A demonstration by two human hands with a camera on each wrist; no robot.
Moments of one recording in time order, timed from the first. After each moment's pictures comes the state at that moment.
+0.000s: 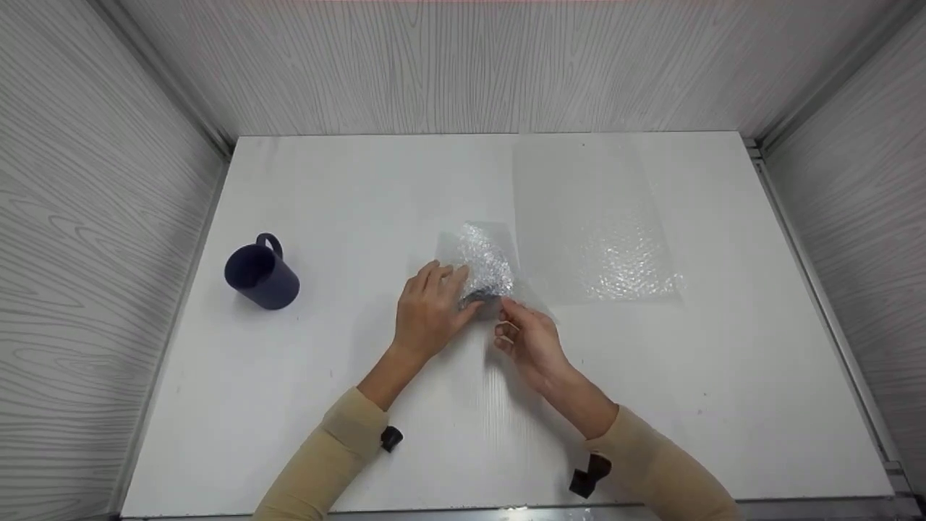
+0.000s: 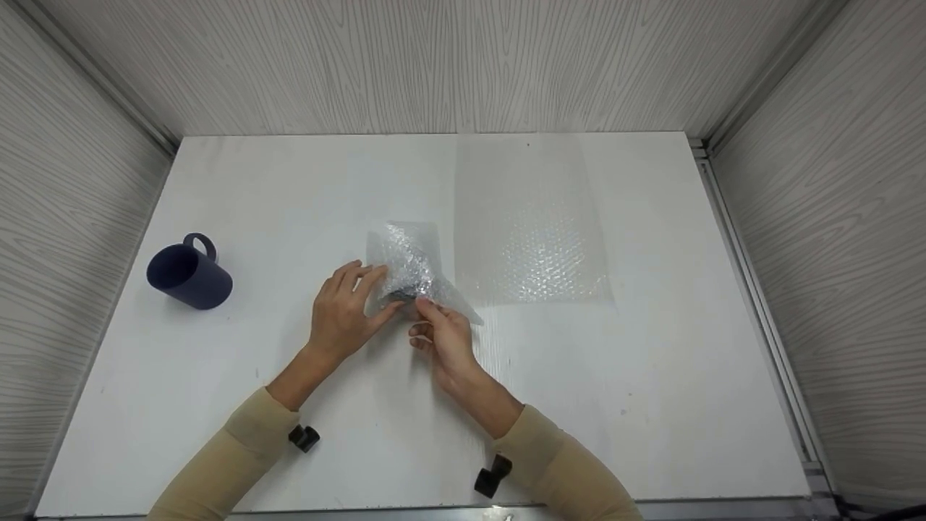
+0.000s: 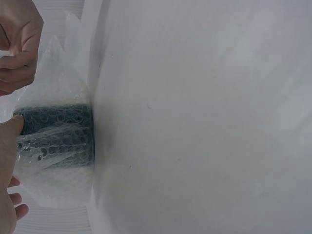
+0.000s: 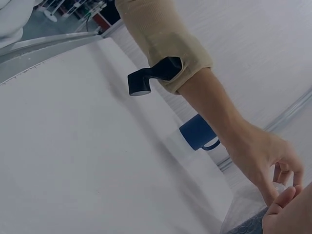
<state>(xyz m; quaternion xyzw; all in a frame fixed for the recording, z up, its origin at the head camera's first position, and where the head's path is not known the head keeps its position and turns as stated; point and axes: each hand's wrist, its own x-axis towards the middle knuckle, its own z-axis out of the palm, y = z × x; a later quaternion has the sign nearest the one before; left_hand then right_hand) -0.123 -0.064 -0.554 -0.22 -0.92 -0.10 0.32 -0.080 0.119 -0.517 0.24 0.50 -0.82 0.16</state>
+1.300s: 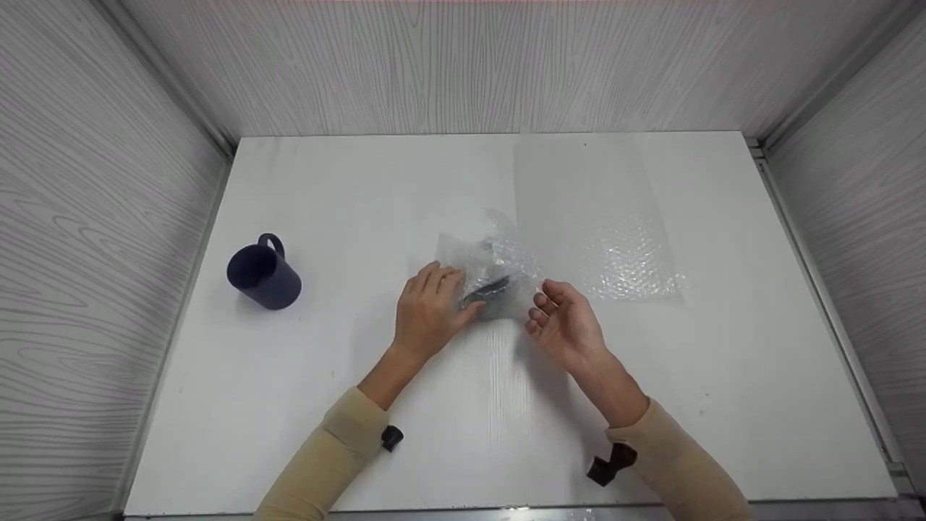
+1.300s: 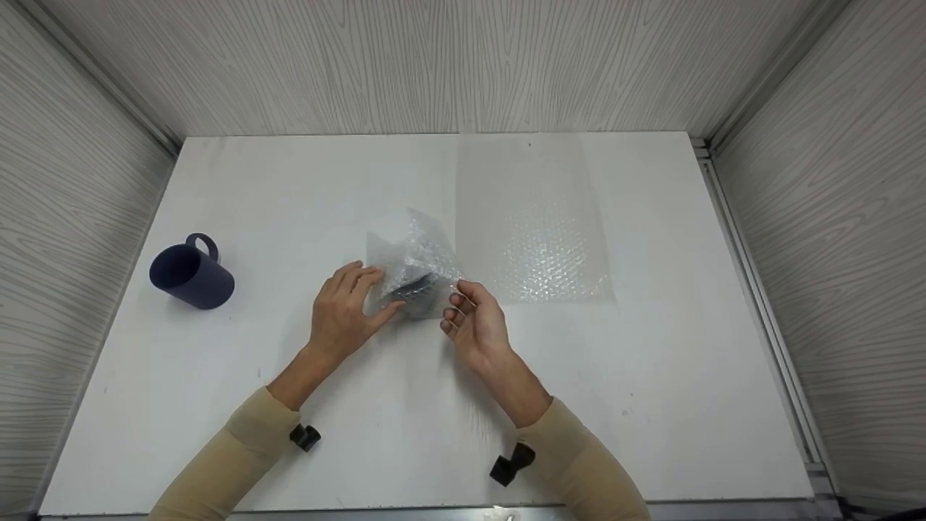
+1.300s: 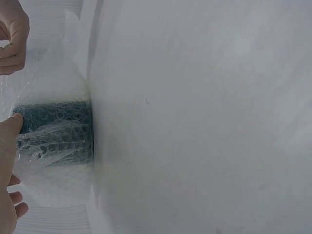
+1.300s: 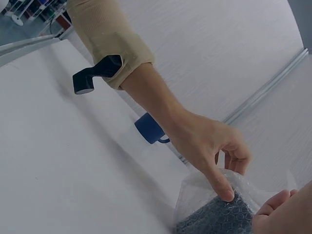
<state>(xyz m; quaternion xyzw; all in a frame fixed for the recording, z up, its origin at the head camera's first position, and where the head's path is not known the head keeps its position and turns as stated) -0.122 -0.067 -0.552 -0.22 -0.92 -0.11 0.31 -0.093 0.163 -0.490 0.26 0.37 -0.88 0.16</state>
